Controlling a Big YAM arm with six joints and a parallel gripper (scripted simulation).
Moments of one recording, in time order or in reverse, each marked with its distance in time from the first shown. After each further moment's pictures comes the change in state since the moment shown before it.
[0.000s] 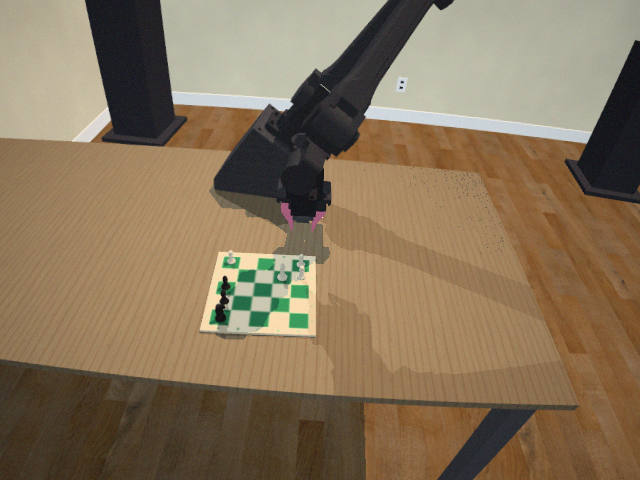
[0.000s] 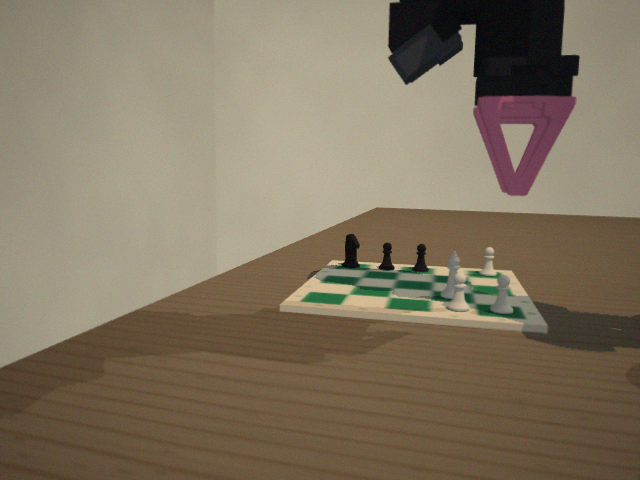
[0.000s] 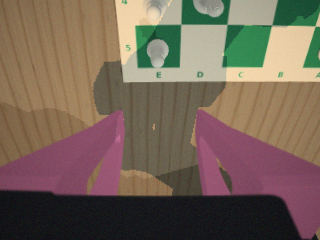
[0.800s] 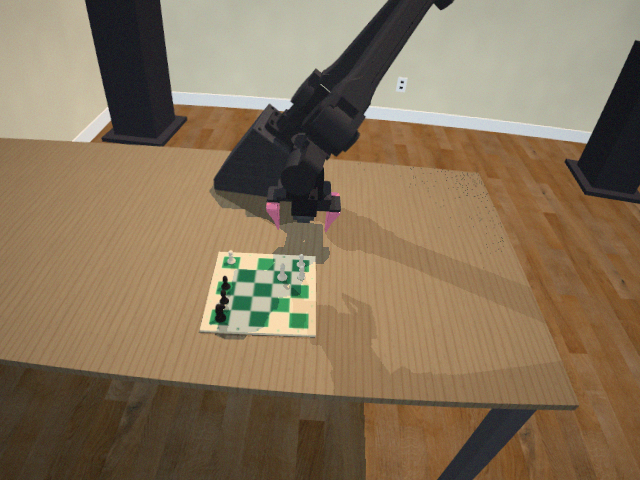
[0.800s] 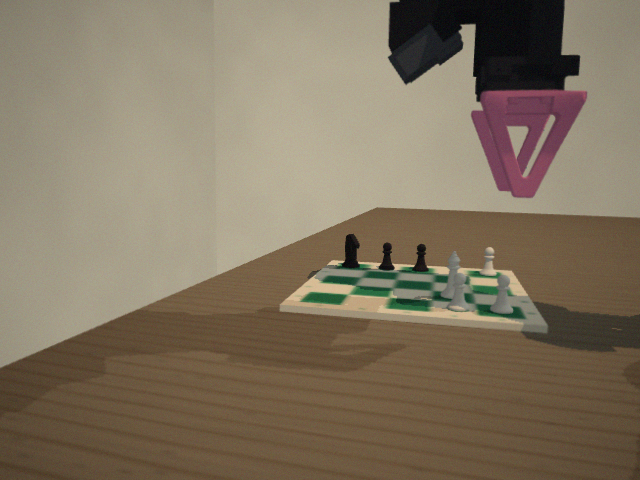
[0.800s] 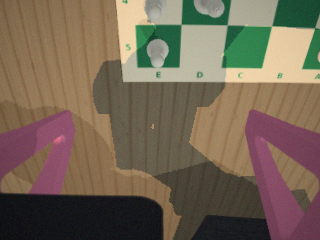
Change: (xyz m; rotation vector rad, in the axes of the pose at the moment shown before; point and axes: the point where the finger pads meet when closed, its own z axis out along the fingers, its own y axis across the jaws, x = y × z) arm 0.000 0.000 0.000 0.000 0.001 -0.012
